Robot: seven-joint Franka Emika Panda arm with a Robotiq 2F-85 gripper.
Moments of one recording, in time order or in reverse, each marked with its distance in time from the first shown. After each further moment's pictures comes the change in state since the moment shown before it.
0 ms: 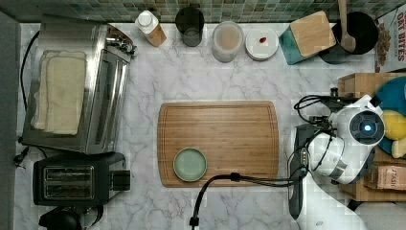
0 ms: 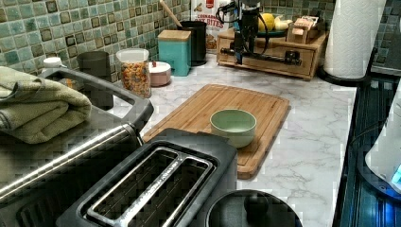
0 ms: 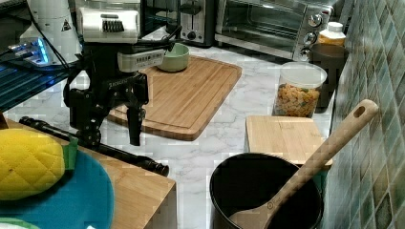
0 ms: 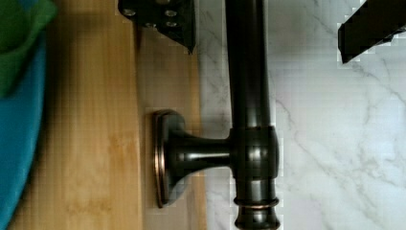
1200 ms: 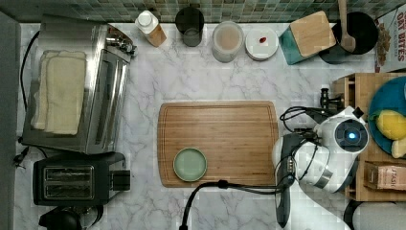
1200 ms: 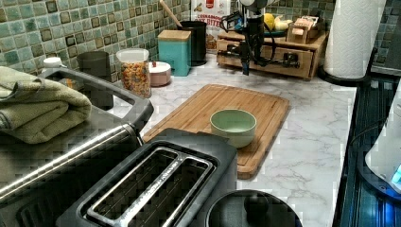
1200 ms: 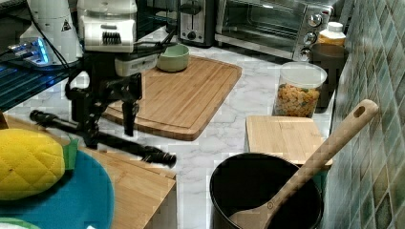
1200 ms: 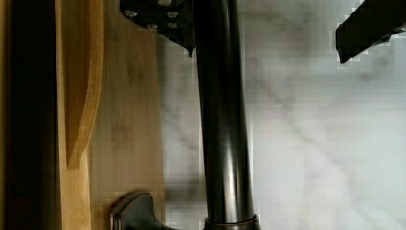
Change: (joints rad) arm 0.073 -0.073 -0.038 -0.146 0.044 -0.020 0.007
